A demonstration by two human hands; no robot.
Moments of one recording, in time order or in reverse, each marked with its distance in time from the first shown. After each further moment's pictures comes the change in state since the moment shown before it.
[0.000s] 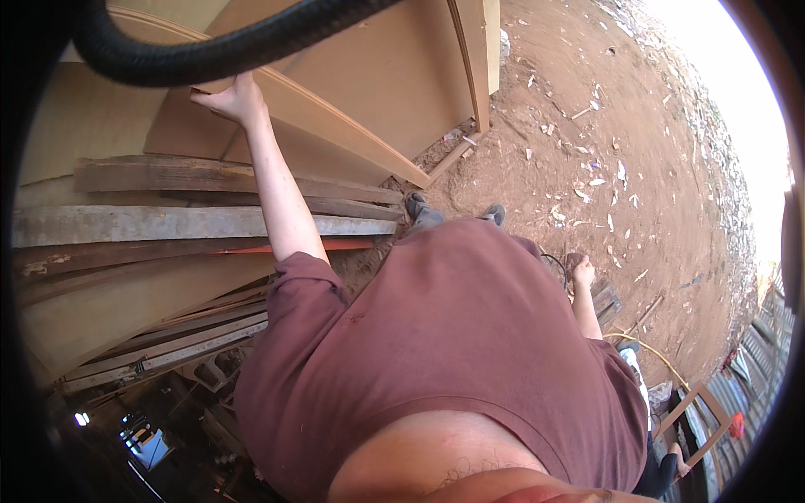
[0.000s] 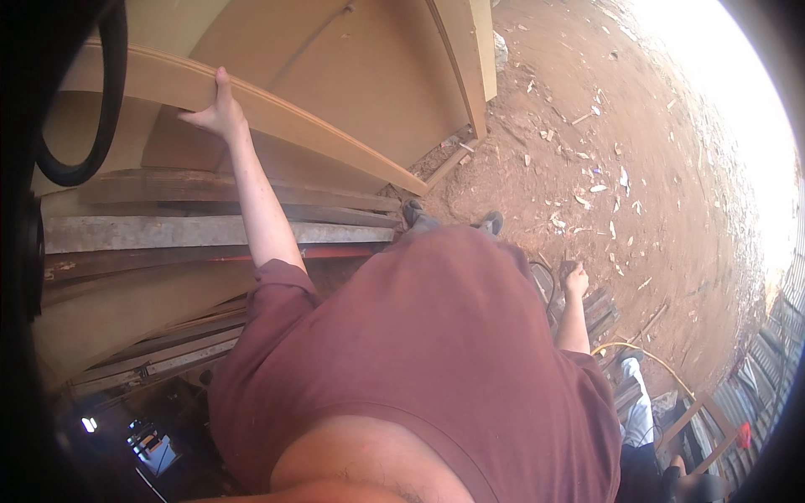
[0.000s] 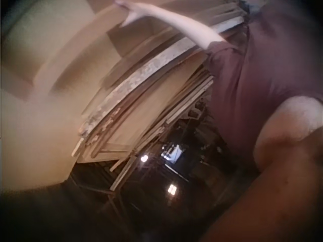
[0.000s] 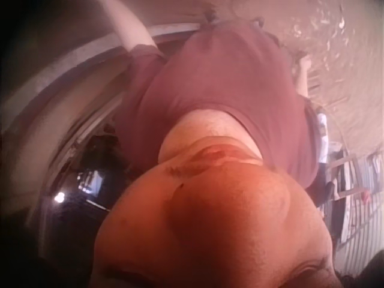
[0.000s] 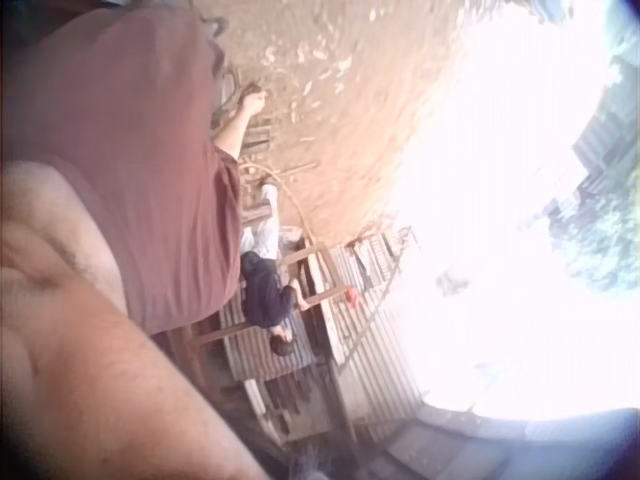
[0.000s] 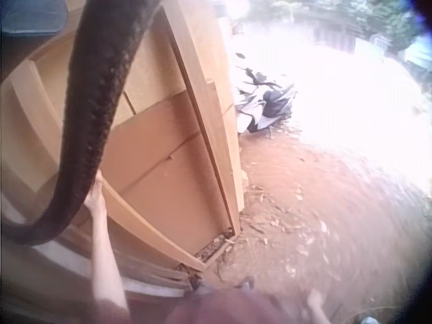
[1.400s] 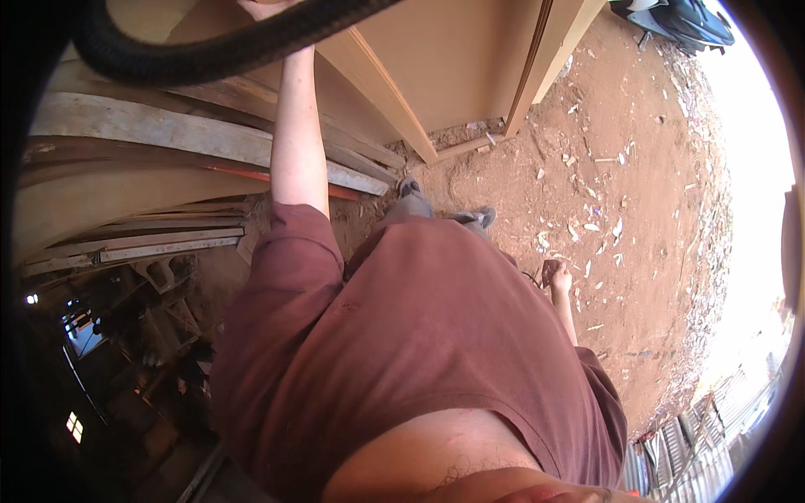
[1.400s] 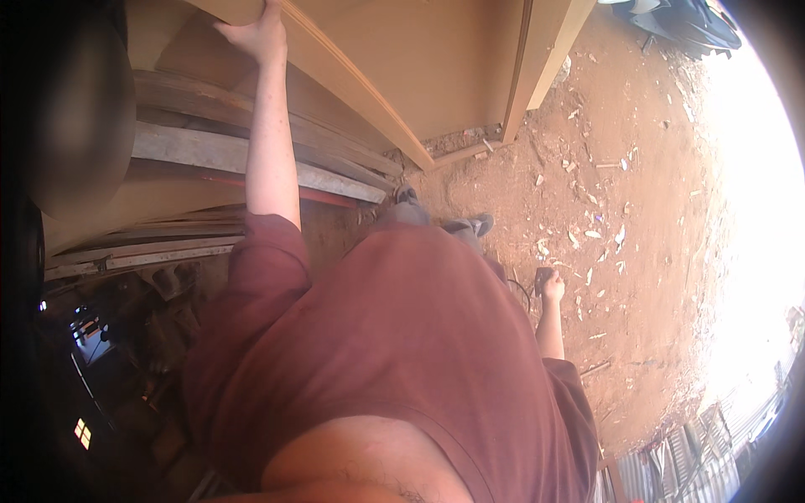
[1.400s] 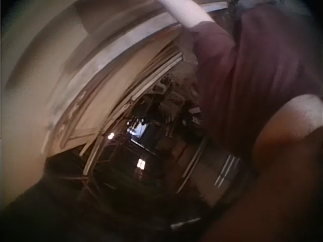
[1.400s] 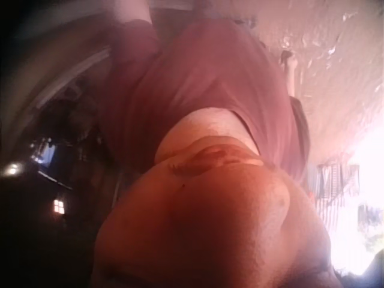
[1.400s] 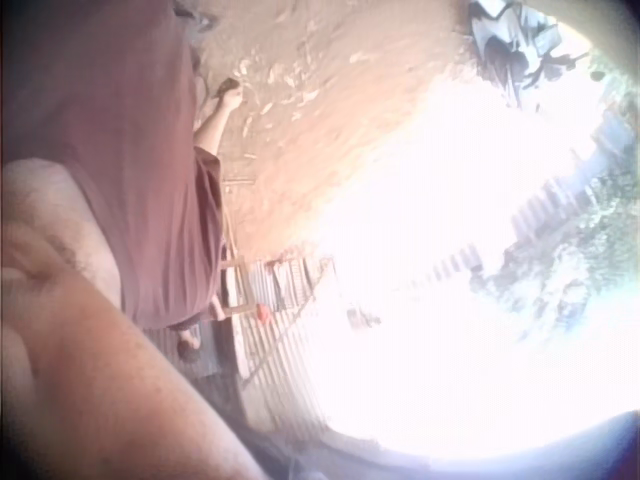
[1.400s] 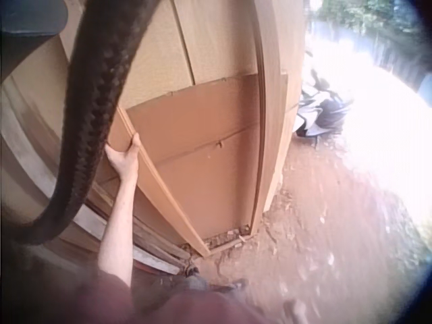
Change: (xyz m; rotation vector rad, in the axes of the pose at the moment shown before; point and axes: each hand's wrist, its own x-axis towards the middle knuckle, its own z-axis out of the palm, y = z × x) left_hand 0.002 0.003 0.011 0.300 0.180 0.275; right_hand 0.073 -0.080 0.013 -0.103 -0.280 -0.238
